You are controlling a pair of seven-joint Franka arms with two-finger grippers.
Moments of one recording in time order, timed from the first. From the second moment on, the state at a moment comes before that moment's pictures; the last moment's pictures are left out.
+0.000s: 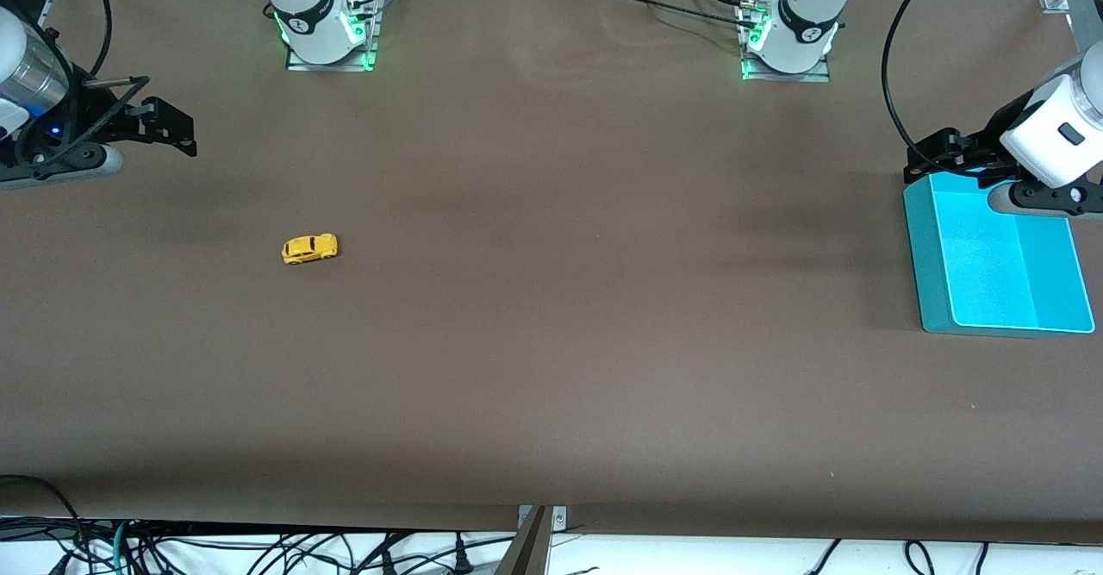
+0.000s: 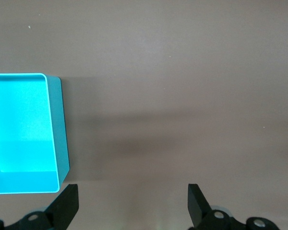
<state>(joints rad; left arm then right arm) -0.12 0.09 0.09 -1.53 -0.04 1.49 0.00 0.06 -0.02 0.01 -1.67 -0.02 1.57 -0.11</state>
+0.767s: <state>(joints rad) -0.12 0.09 0.09 -1.53 -0.04 1.49 0.00 0.06 -0.01 0.01 -1.67 -0.02 1.57 -0.11</state>
